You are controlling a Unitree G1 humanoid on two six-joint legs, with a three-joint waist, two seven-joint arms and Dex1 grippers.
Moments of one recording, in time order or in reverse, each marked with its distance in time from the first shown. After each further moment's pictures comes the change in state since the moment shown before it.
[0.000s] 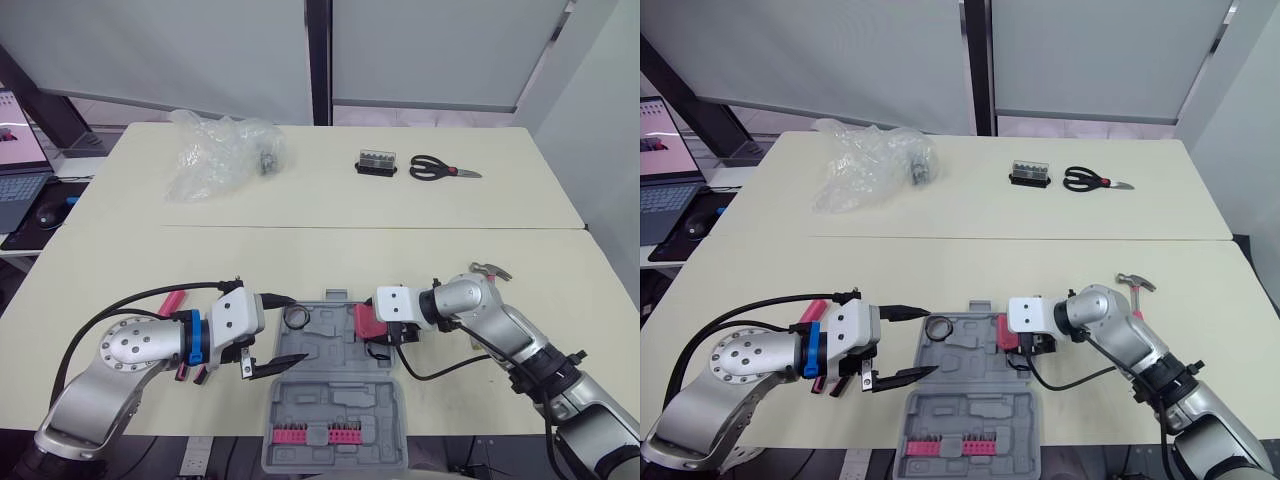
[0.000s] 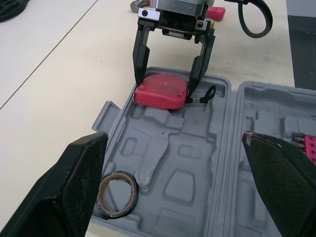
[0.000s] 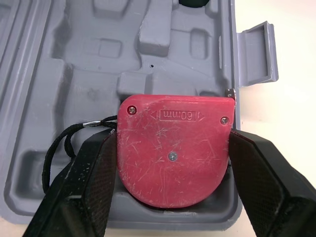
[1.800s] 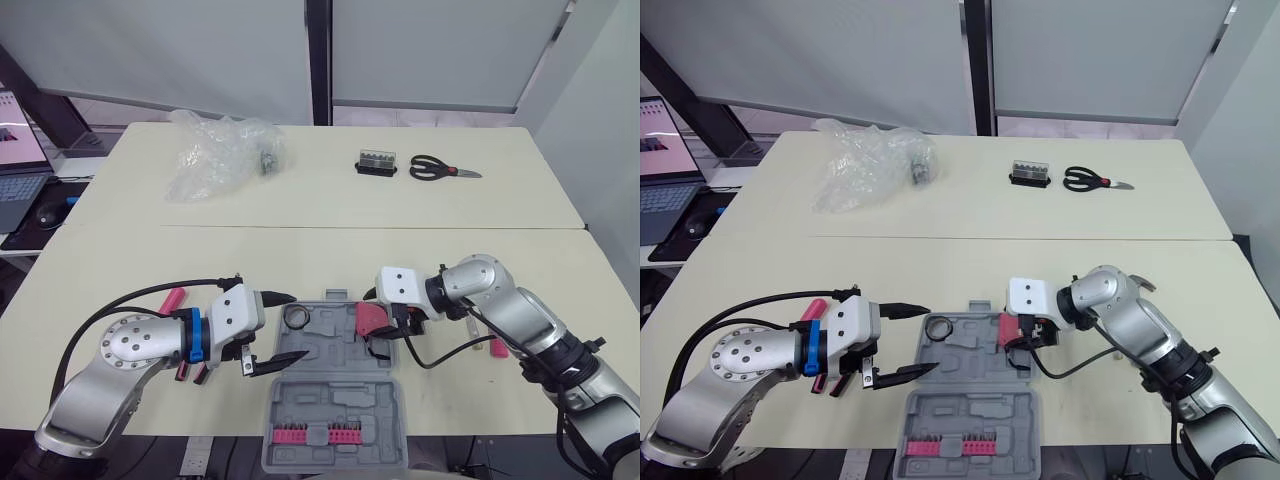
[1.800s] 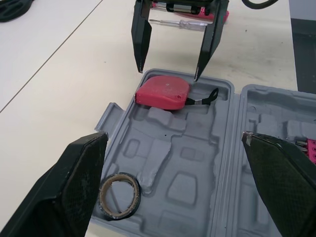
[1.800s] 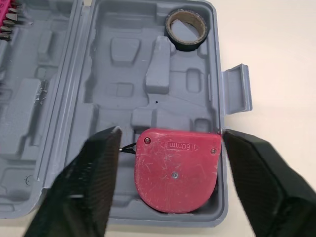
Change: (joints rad) left arm -0.014 0.001 0.000 0.000 -0.016 0.019 0.010; right arm -0.070 -0.068 -0.017 -0.144 0.135 0.204 0.078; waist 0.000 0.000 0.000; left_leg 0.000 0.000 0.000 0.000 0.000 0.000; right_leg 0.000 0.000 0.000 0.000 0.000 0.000
